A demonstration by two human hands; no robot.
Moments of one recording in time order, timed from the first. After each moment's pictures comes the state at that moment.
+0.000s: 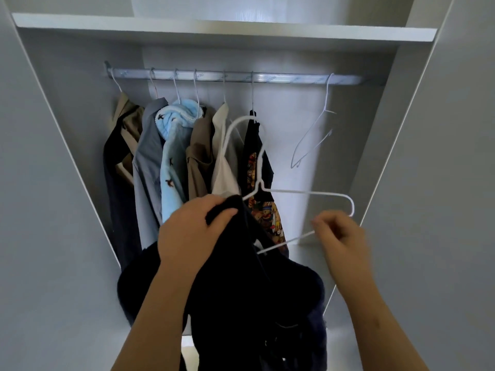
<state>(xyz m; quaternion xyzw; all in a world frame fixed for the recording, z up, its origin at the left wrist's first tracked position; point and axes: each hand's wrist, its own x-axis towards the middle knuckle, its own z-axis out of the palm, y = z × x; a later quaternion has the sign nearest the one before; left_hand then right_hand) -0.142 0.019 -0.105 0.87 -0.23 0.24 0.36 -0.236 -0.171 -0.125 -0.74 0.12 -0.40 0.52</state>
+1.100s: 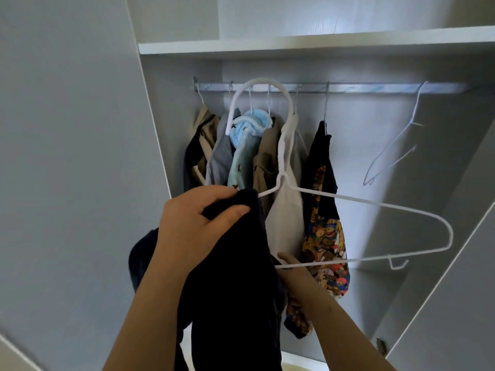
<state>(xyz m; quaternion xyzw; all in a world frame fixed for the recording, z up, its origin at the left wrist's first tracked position) -0.152 0.101 -0.062 0.81 -0.25 0.32 0.43 -0.129 -0.086 -0.202 -0.69 0.13 0.11 0.71</state>
